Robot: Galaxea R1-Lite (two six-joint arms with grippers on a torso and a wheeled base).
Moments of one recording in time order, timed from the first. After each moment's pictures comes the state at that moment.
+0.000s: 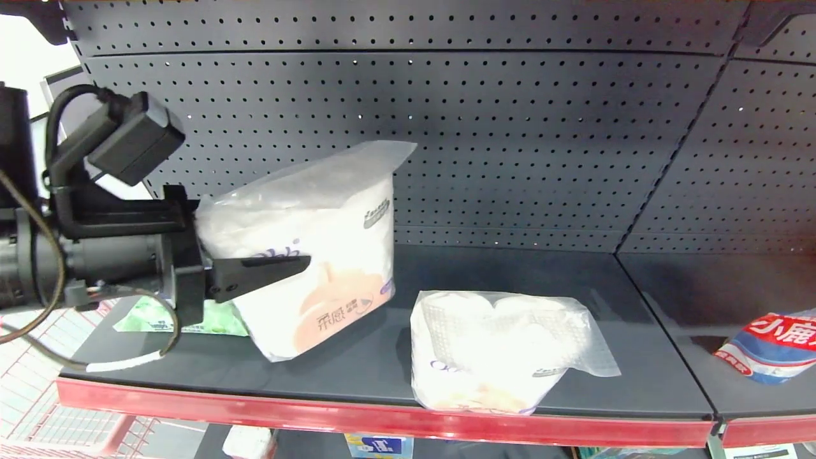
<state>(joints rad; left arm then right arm) -0.36 1.35 -0.92 -0.11 -0.55 0.33 -0.09 0.21 -0.09 -0.17 0.49 0.02</state>
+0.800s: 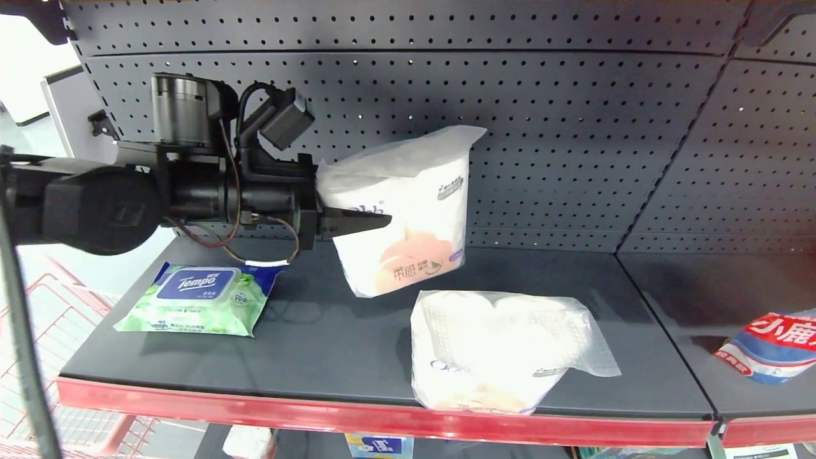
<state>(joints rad) -0.34 1.81 -1.27 -0.24 -0.91 0.42 -0.10 0.09 -0.13 -0.13 0.41 0.03</state>
